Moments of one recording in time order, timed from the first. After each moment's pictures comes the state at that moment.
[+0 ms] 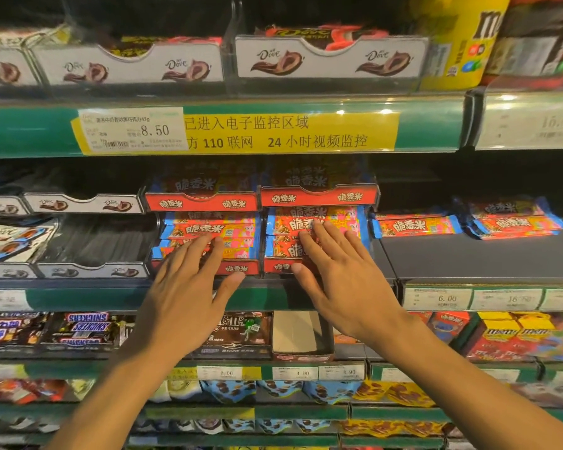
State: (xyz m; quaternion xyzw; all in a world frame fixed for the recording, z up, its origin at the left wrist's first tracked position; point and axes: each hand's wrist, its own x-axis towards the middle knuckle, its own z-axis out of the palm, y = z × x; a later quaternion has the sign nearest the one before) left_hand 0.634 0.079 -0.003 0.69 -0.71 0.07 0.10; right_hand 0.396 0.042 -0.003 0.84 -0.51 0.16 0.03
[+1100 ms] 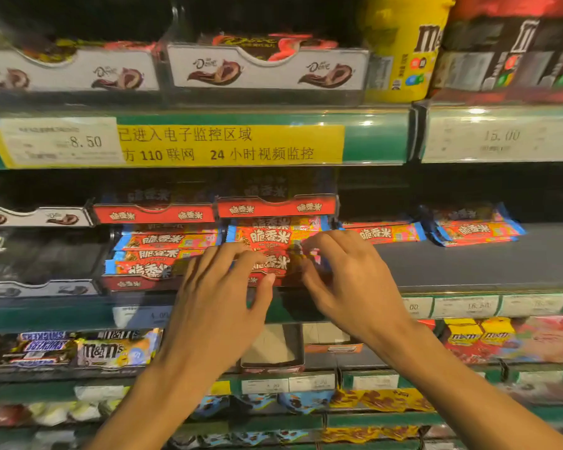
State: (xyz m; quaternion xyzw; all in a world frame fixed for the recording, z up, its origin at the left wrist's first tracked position) left_hand 0.545 0.078 0.014 0.59 -0.75 0.09 0.28; right_hand 0.349 0.040 0.016 0.80 -0.47 0.35 0.07
